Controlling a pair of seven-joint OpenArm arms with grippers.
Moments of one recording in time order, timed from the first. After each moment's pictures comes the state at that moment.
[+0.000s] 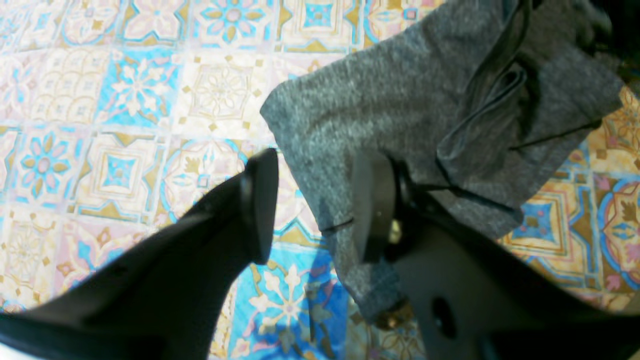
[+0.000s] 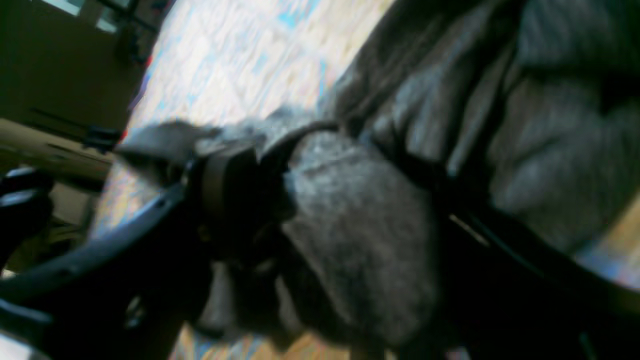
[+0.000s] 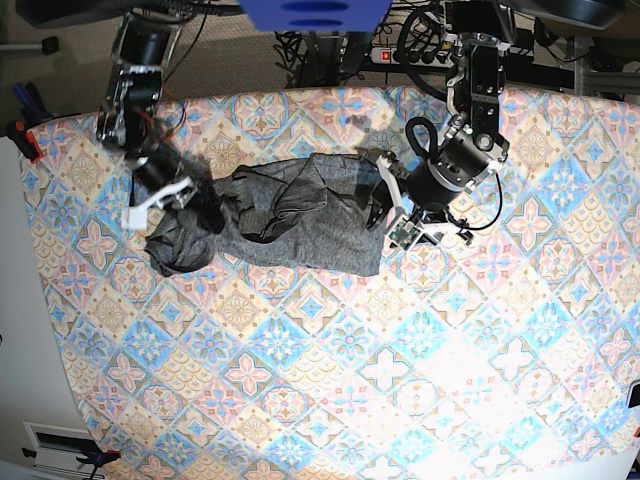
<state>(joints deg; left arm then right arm) 10.9 -4.1 1.8 114.7 -5.0 -32.8 46.7 -7.1 8.0 21.8 70.7 50.8 43.8 -36.2</state>
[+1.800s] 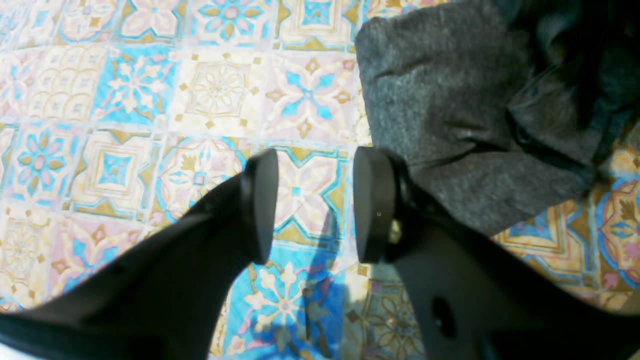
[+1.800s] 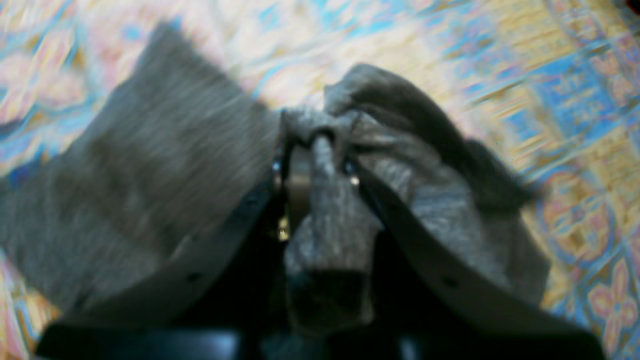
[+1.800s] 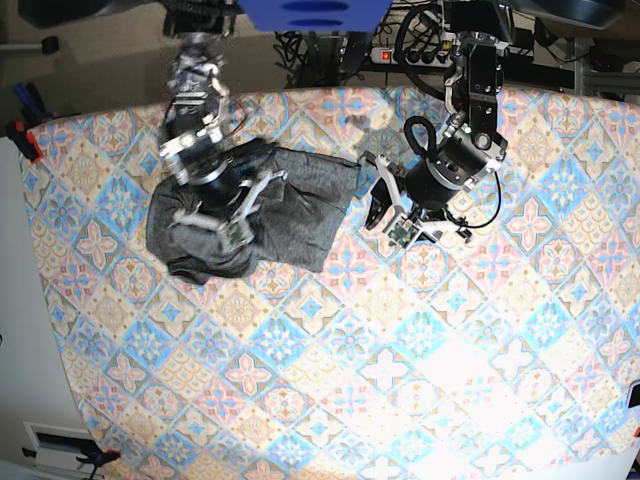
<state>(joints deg) 11.3 -4.1 1.8 114.4 -4.5 -32.8 46.6 -13.2 -5.0 3.0 104.6 -17.0 27.9 -28.5</state>
